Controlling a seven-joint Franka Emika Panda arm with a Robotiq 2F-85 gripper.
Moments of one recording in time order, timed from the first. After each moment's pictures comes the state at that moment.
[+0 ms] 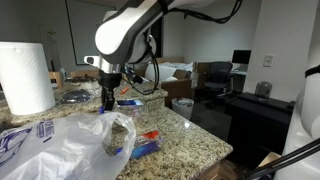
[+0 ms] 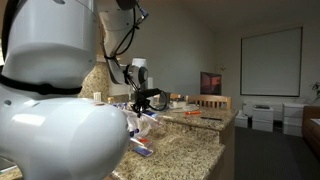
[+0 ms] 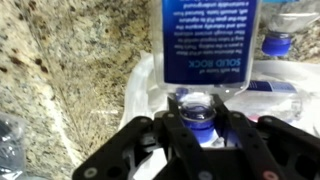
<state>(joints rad) 0.22 0.09 0.34 -2.17 0.04 2.50 -0.92</state>
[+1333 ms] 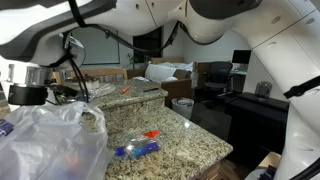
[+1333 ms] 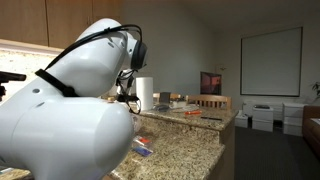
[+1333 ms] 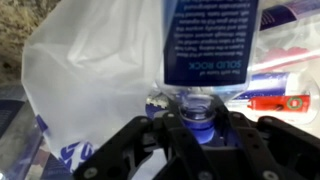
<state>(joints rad) 0.43 0.68 0.45 -1.39 0.05 2.08 -1.09</state>
